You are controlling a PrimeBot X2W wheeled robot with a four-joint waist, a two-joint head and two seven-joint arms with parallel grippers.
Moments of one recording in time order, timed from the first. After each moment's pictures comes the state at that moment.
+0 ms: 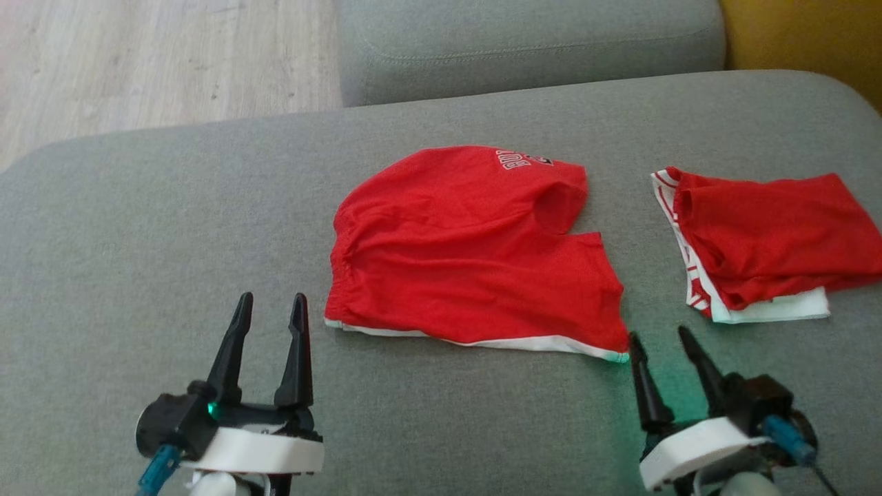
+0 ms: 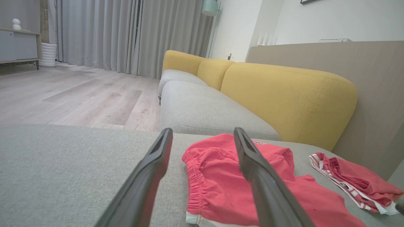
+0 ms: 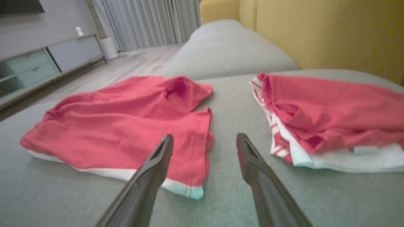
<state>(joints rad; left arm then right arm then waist) -0.02 0.05 -0.16 0.17 -0.28 -0.13 -0.26 0.01 -0.05 0.11 0.36 0.14 0.12 -0.22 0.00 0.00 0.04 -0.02</state>
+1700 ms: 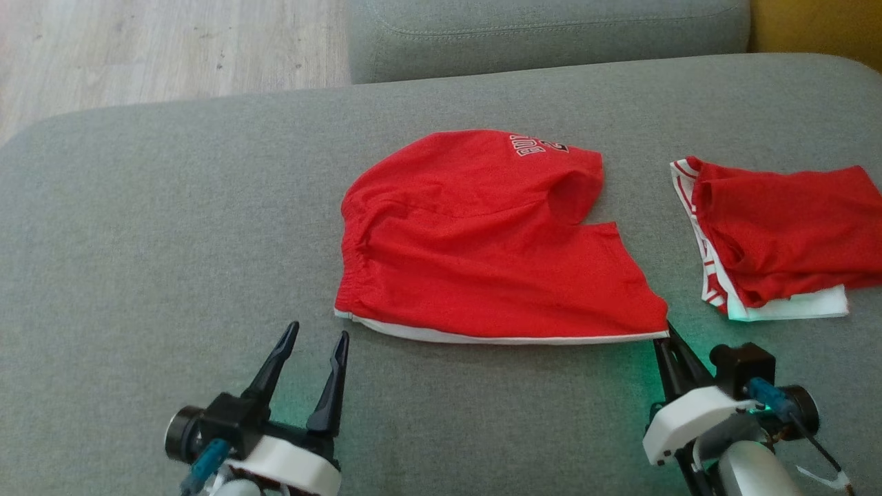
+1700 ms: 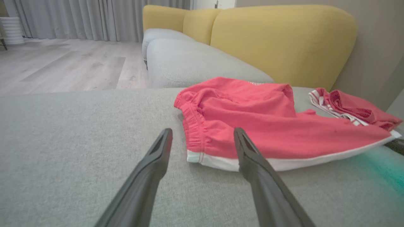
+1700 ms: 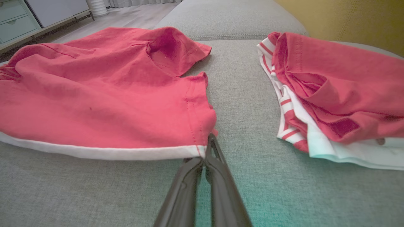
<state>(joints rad) -0.07 0.11 -0.29 0.35 -0.23 -0.13 -0.26 -0.11 -0.05 0.06 0.53 0.04 0.12 -0.17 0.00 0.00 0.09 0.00</state>
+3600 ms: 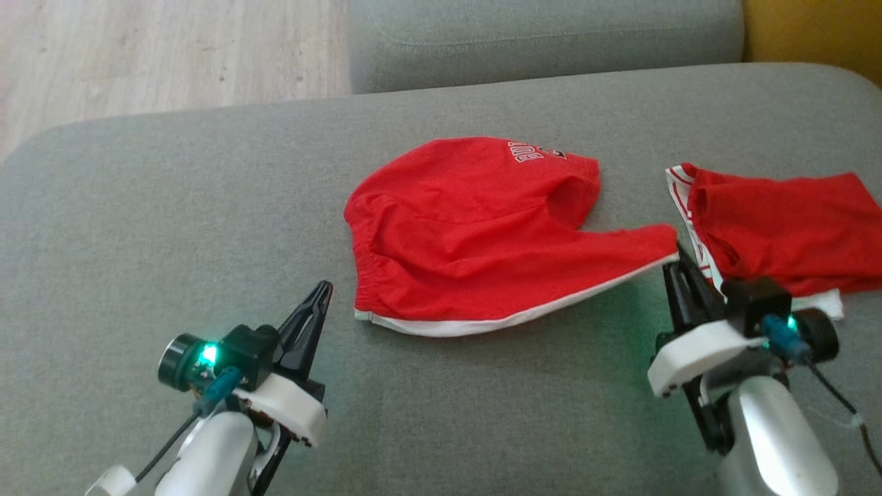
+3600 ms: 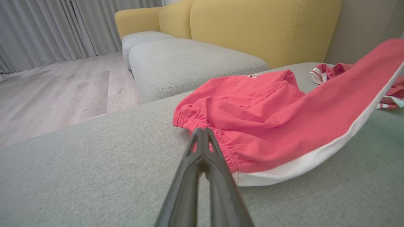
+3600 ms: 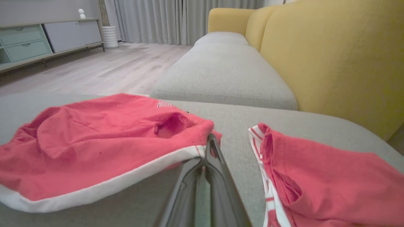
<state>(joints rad) -0.33 0.21 -0.48 0.57 -0.25 -0.12 -0.25 -0.20 -0.05 0.04 0.37 -0.03 0.12 -0.11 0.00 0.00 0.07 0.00</state>
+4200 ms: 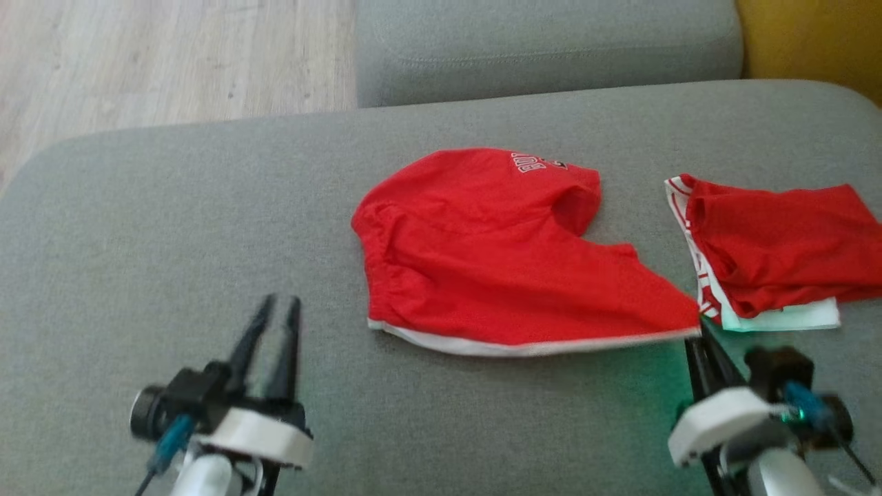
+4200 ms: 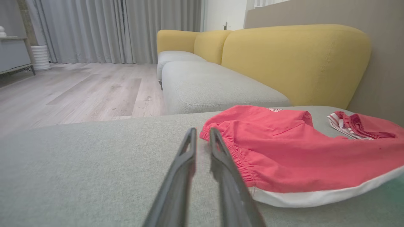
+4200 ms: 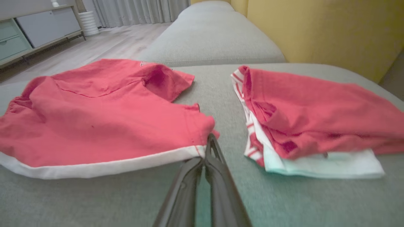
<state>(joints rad) -0.16 0.20 -0.34 0.36 -0.32 -0.06 -0.25 -0.07 -0.05 -0.01 0.38 0.04 0.12 -0.09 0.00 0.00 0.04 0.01</state>
